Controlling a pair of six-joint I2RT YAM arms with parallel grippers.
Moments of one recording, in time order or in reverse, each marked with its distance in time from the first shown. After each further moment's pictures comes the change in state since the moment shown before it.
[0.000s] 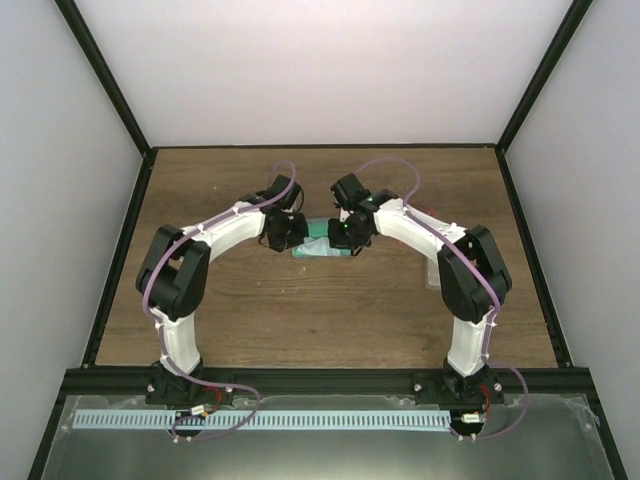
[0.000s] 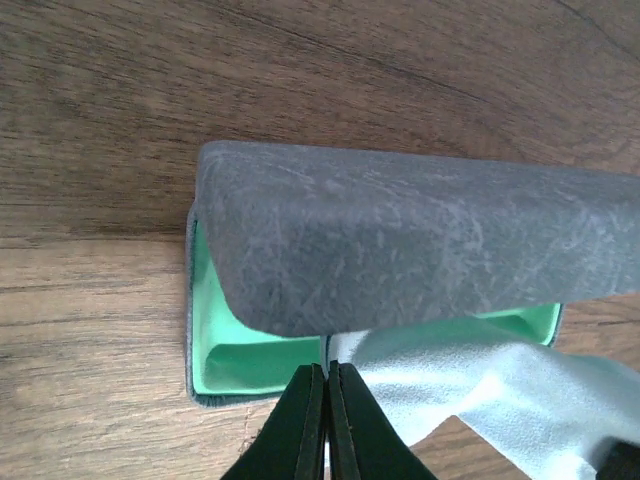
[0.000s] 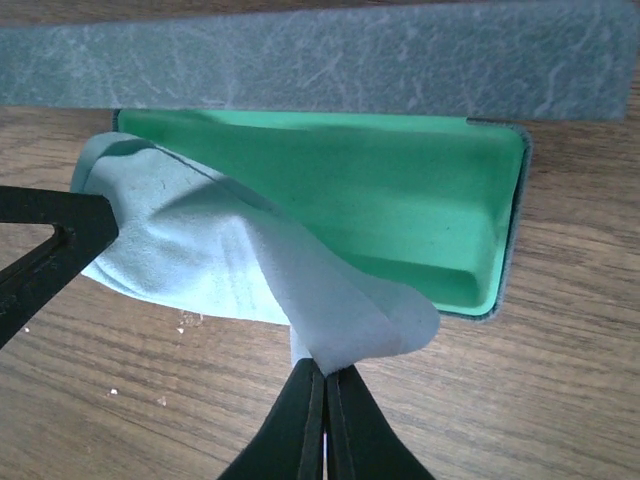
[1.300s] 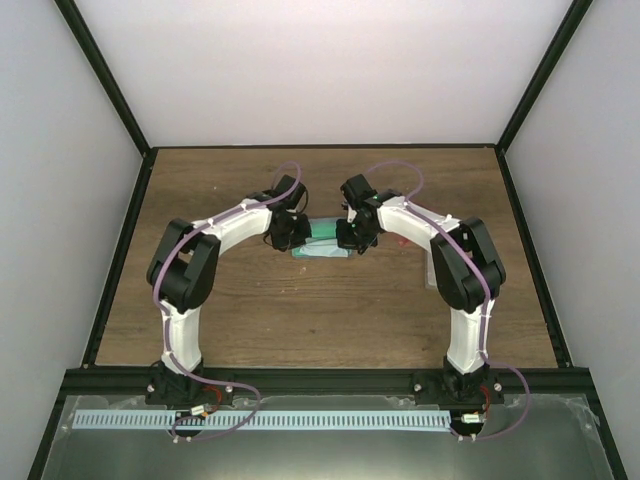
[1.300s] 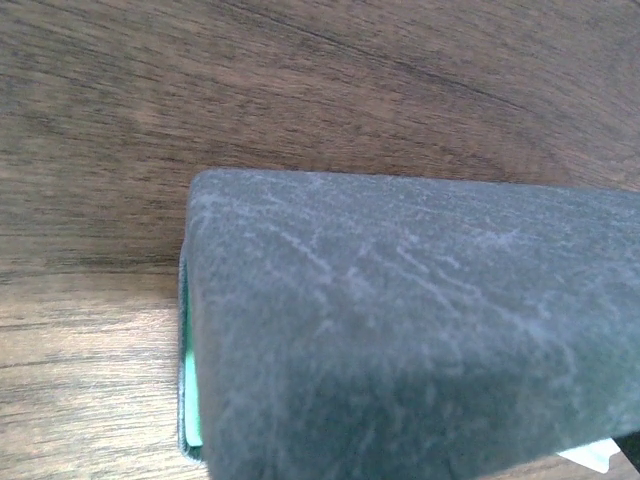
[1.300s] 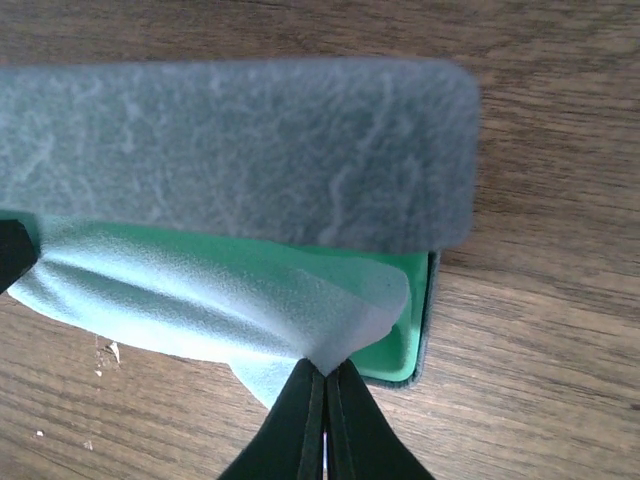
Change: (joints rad) left arm -0.002 0.086 0.066 -0.027 -0.011 -0.003; right arm -0.077 0.077 -0.015 0.033 -0.040 -0.064
